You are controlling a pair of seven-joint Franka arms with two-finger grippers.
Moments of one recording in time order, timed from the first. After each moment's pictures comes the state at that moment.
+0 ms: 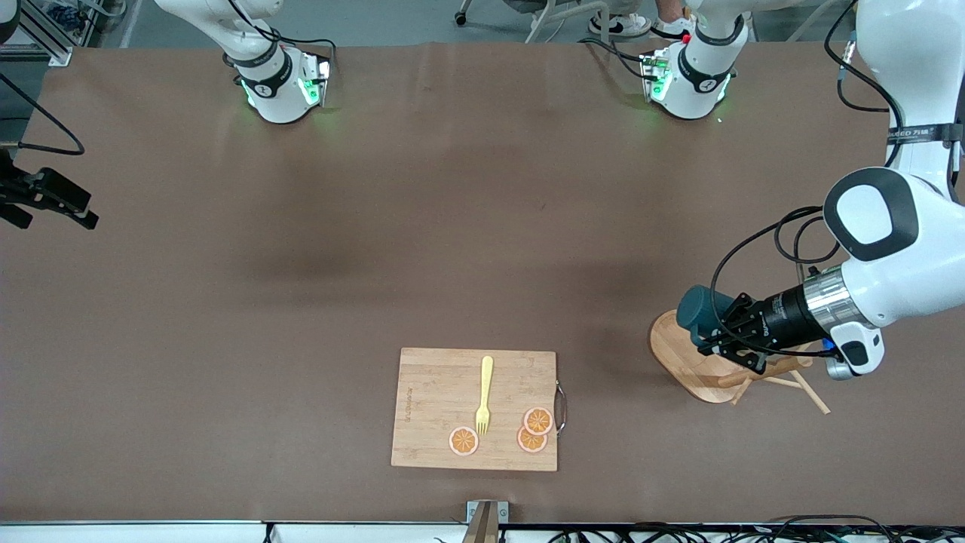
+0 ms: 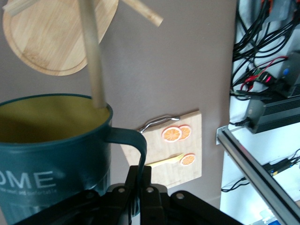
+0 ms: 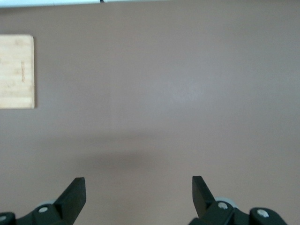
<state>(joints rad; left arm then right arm) 0.07 0.44 -0.20 -1.55 -0.54 2.15 -1.12 -0.06 -0.05 -0.03 -1.66 0.02 1.69 -0.06</state>
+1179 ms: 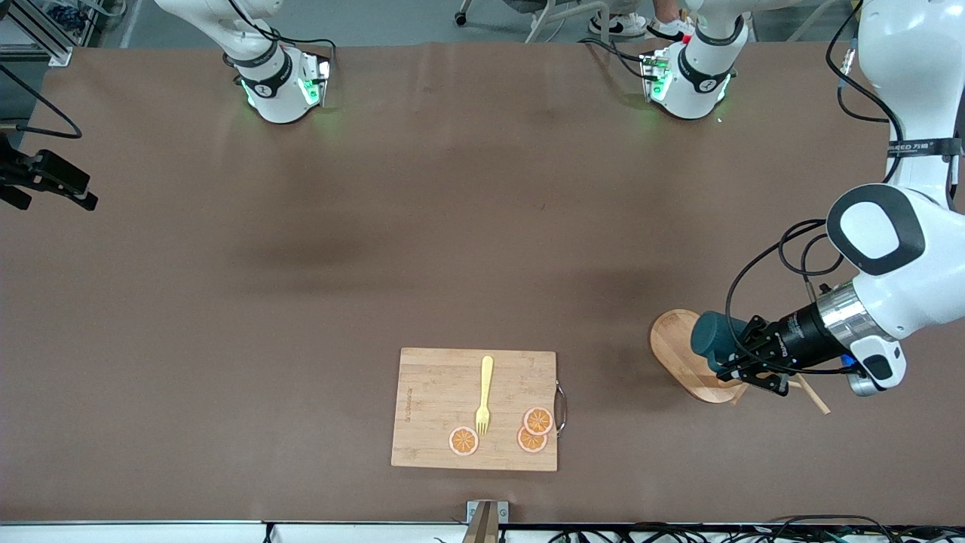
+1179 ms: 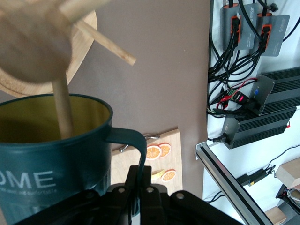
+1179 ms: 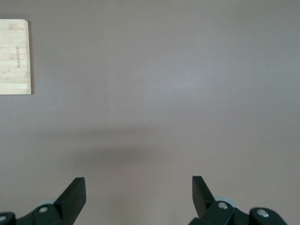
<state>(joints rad) 0.10 0.48 -0.20 -1.53 -0.54 2.24 -1.08 -0.06 -0.08 -0.04 -1.67 0.01 1.65 -0.06</state>
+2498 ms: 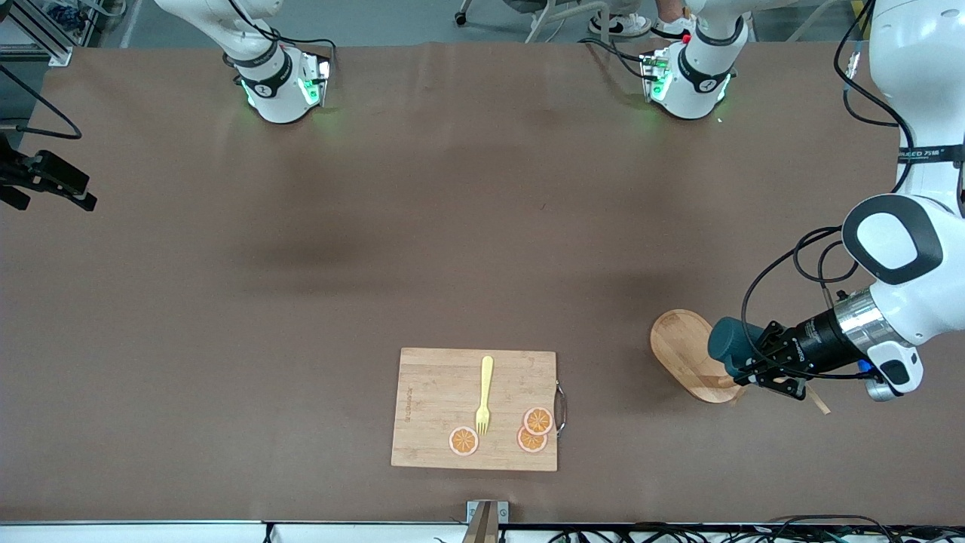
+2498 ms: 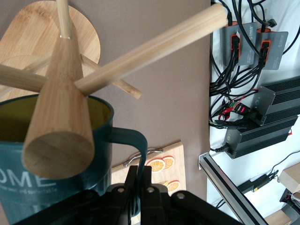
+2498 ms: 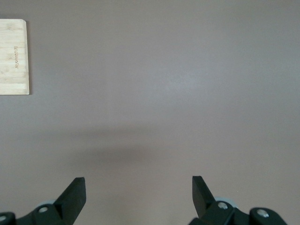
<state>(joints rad) 0.14 0.50 -0.20 -1.53 -0.54 2.24 -1.02 -0.06 -0.08 -0.04 -1.67 0.00 1.65 -0.06</state>
